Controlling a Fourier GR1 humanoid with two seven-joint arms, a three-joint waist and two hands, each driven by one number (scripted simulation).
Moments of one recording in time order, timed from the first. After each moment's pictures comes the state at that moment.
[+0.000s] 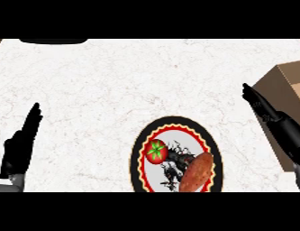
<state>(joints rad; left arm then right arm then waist) -0.02 0.40 -0.08 -1.30 0.08 0.24 -0.11 -0.10 -0.54 0.21 -1.59 -0.15 0.12 -0.16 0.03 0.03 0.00</state>
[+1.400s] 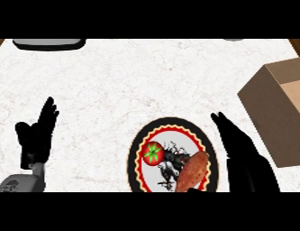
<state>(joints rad) -0.08 0.27 -0.06 -1.31 0.14 0.28 0.01 -0.09 -0.24 0.63 -2.17 0.94 0.03 1.07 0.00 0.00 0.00</state>
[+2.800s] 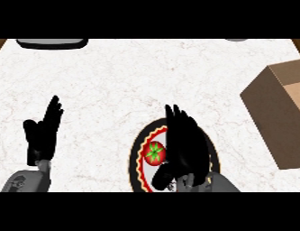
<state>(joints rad) -0.11 0.24 -0.06 -1.27 0.11 0.27 0.00 -0.39 -0.02 0.65 -1.74 0.74 0.21 1.24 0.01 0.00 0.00</state>
